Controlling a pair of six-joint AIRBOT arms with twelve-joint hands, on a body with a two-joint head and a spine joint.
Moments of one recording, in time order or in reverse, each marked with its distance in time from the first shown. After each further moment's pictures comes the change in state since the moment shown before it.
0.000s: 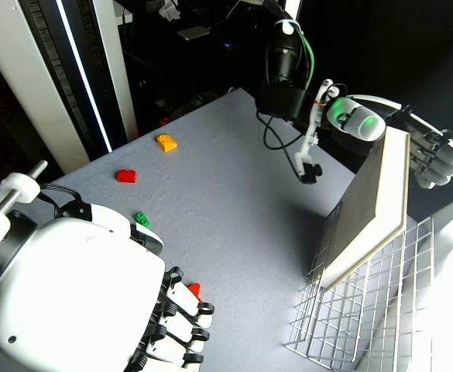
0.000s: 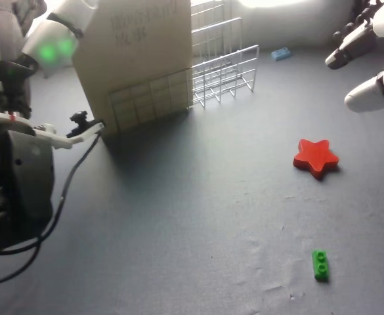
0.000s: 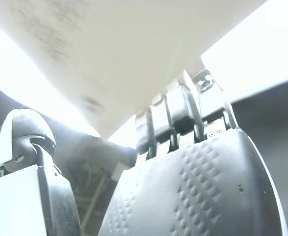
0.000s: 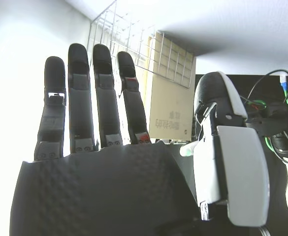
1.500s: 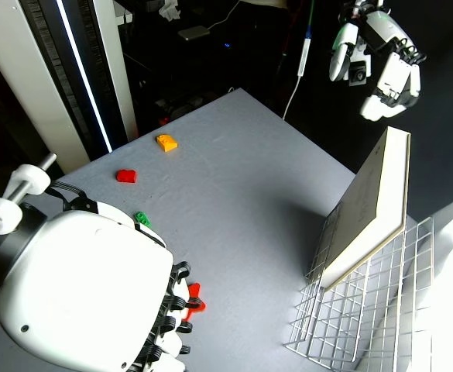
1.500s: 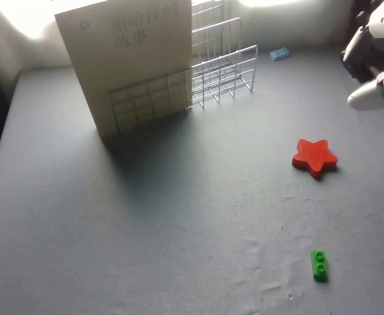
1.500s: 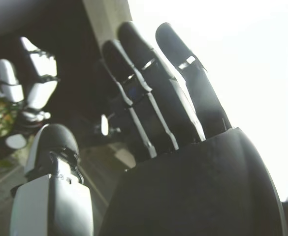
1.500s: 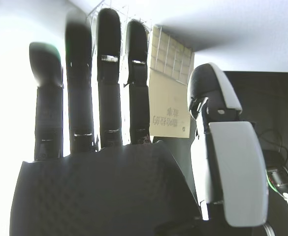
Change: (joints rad) left arm 0.325 0.698 -0.228 0.874 0.266 -0.010; right arm 0.000 0.004 -0.016 0.000 -0.008 0.009
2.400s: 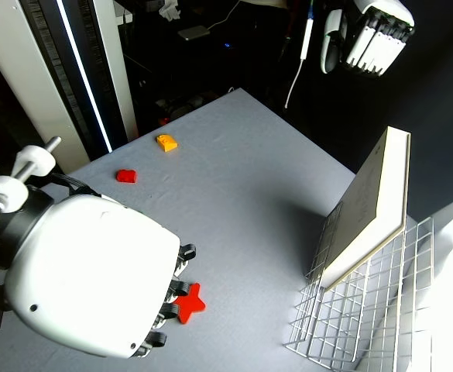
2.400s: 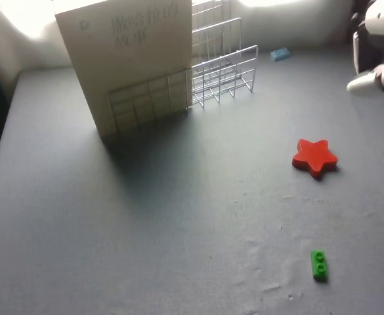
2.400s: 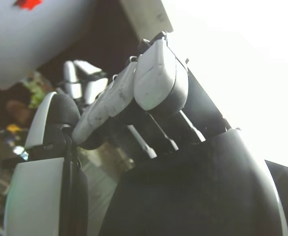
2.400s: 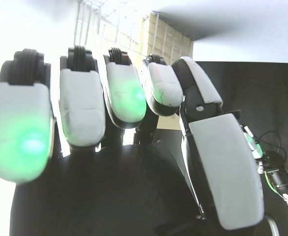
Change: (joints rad) left arm 0.053 0.081 -0.006 0.228 -0.129 0.073; right arm -0.035 0.016 -0.048 0.000 -0.083 0.003
